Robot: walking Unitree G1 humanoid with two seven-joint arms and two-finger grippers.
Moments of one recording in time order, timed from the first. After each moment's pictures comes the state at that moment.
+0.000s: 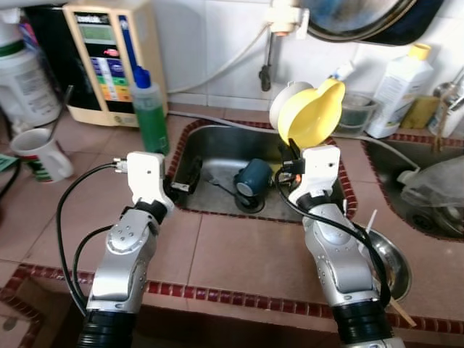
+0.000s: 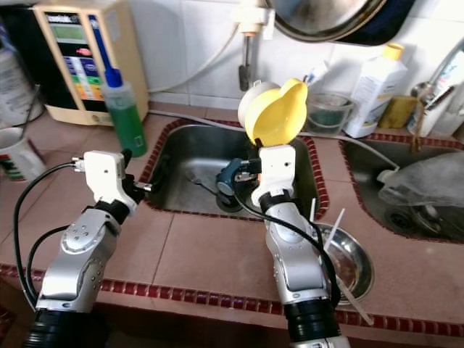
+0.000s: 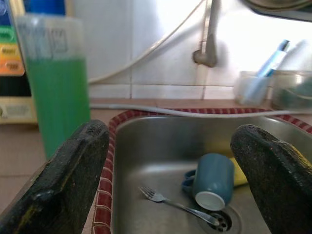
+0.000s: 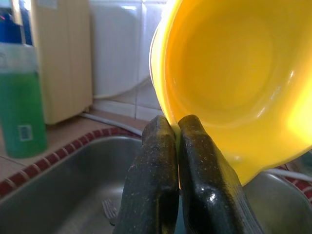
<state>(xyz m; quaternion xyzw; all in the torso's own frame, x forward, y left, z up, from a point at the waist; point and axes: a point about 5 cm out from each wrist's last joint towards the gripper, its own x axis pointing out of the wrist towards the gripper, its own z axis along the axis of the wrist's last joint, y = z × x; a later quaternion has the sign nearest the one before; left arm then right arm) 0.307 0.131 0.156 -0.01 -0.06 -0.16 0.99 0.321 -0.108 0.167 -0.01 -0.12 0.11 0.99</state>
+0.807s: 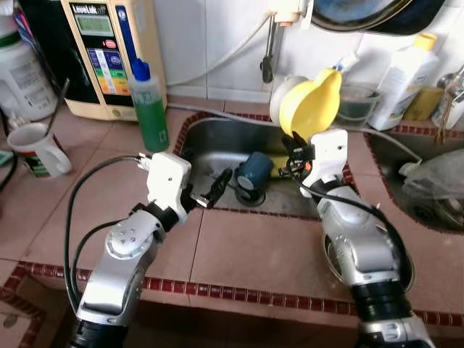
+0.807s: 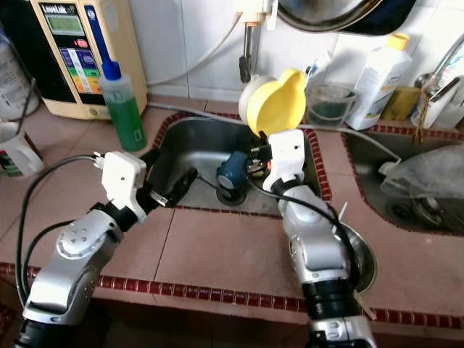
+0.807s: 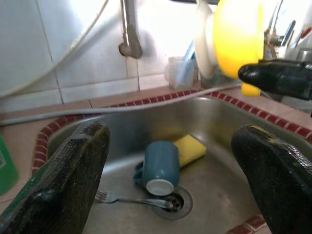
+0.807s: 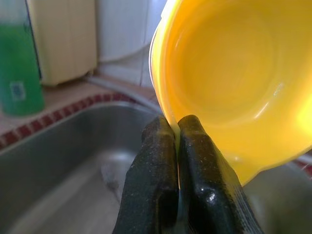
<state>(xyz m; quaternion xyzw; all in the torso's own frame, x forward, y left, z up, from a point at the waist) 0.284 0.118 0.181 0.04 -0.08 -0.28 0.96 0.338 -0.128 0.183 -0.04 -0.07 0.18 0.98</state>
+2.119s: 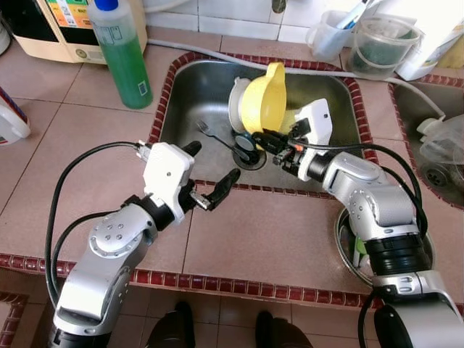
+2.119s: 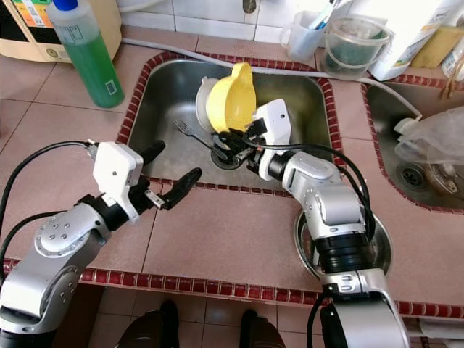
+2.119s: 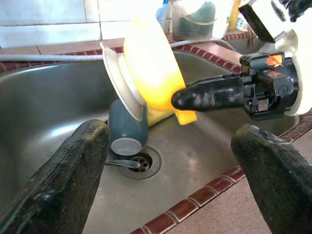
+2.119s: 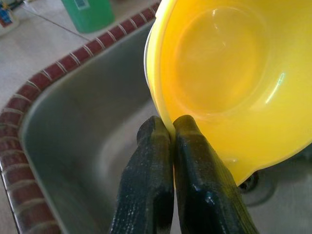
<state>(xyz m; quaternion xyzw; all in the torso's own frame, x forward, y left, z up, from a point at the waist) 0.268 0.115 0.207 0.06 -0.08 -0.33 0.94 0.358 -0.119 0.210 0.02 0.04 0.39 0.92</state>
